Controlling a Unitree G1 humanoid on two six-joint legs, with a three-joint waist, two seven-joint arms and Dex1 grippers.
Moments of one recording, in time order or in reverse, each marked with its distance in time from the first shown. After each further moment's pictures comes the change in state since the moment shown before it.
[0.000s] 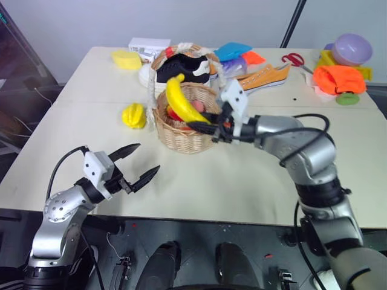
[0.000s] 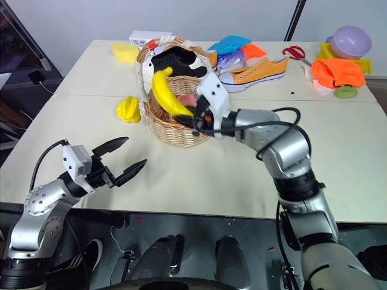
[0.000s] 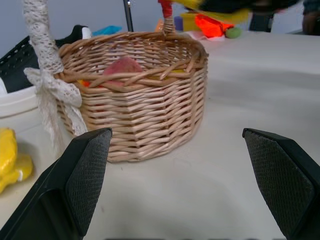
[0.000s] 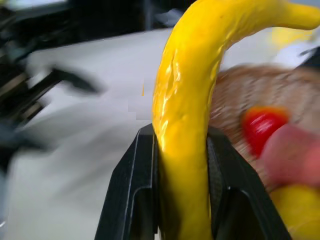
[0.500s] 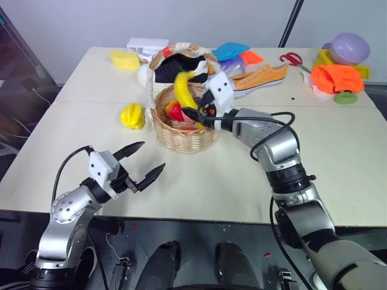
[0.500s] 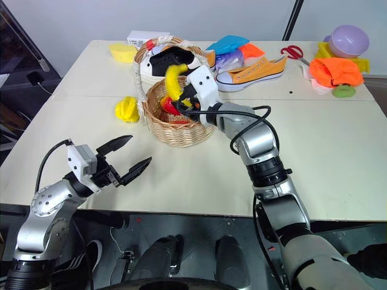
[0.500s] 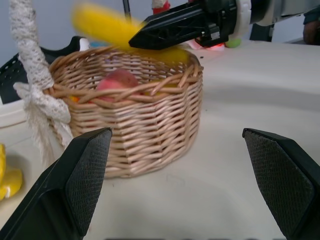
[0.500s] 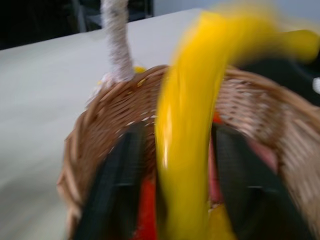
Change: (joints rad) left arm -0.019 -0.023 -0.034 -0.033 0.018 0.007 0.042; right arm -0.060 0.166 -0.017 0.244 -0.172 -0.117 -0.152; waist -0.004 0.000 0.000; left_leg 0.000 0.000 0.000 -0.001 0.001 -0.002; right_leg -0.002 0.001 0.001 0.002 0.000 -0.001
